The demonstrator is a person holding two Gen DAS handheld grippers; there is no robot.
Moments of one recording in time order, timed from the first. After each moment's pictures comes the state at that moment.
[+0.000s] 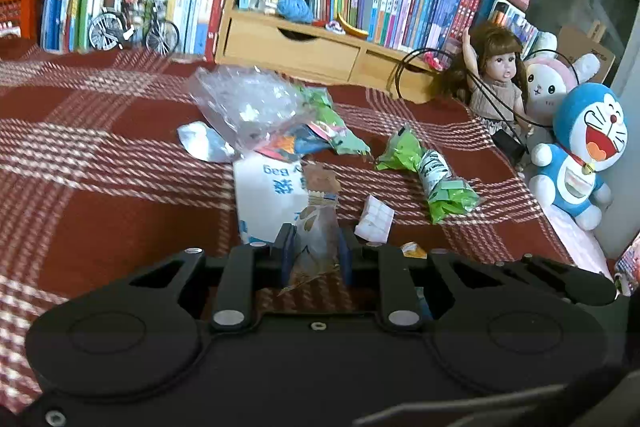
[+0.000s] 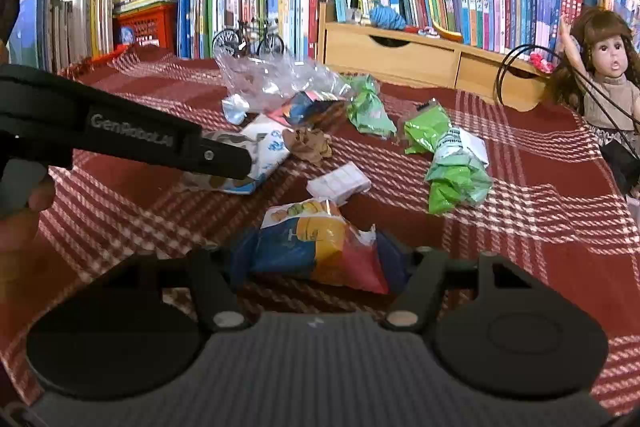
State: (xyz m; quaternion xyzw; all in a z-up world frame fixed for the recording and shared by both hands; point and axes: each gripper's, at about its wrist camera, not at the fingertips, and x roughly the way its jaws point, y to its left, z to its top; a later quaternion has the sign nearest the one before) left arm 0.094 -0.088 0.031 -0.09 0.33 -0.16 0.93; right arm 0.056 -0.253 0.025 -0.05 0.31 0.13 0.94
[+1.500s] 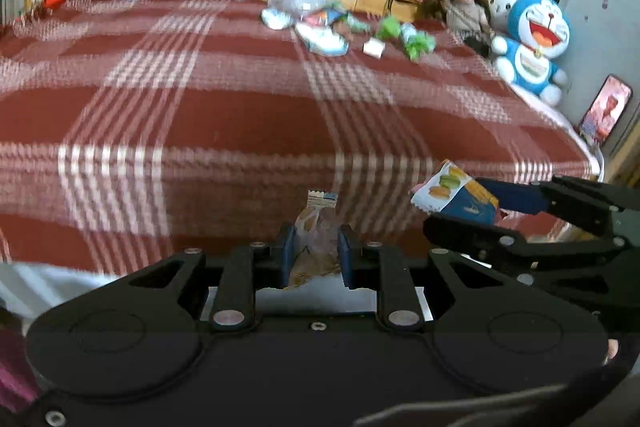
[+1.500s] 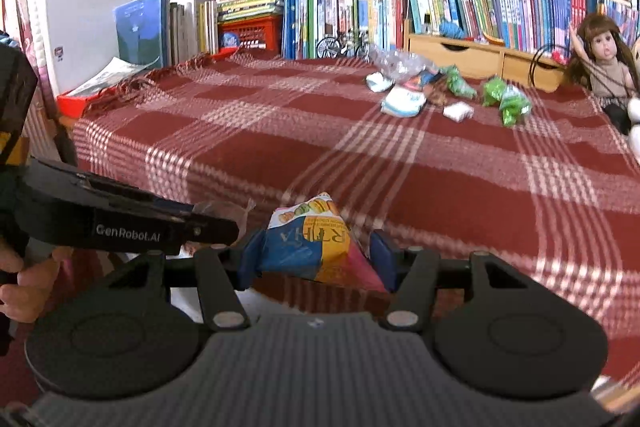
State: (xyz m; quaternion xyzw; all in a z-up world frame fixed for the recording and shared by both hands) left arm -0.181 0.007 -0.003 -0.05 0.37 -0.16 0.91; right arm -0.172 -0.190 0.038 -0.02 0.29 0.20 0.94
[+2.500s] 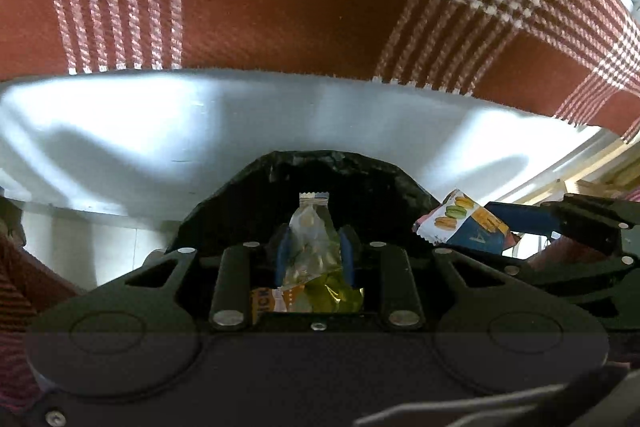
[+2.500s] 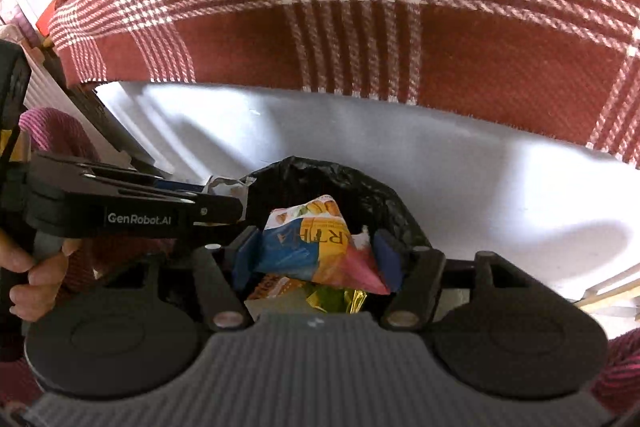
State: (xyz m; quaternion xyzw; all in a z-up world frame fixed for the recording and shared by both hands) left arm -0.178 0.008 -0.145 -0.05 0.53 -0.11 0.84; right arm -0.178 -0.183 -0.099 0.04 0.49 0.21 0.85
